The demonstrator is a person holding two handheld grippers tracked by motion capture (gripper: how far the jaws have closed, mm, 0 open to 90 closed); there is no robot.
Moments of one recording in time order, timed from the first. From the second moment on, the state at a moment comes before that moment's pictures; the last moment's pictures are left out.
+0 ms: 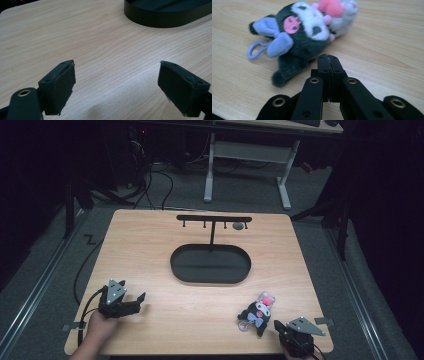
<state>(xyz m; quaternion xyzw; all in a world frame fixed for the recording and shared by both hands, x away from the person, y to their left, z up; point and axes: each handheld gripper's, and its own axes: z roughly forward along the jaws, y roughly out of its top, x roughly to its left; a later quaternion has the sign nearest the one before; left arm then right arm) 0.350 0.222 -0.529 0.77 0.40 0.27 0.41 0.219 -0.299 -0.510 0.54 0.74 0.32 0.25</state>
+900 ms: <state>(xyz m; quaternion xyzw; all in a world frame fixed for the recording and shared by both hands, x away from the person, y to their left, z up) 0.348 0.222 -0.529 0.77 0.40 0.28 0.41 0.229 -0.258 -0.503 0.47 0.77 0.34 0.25</state>
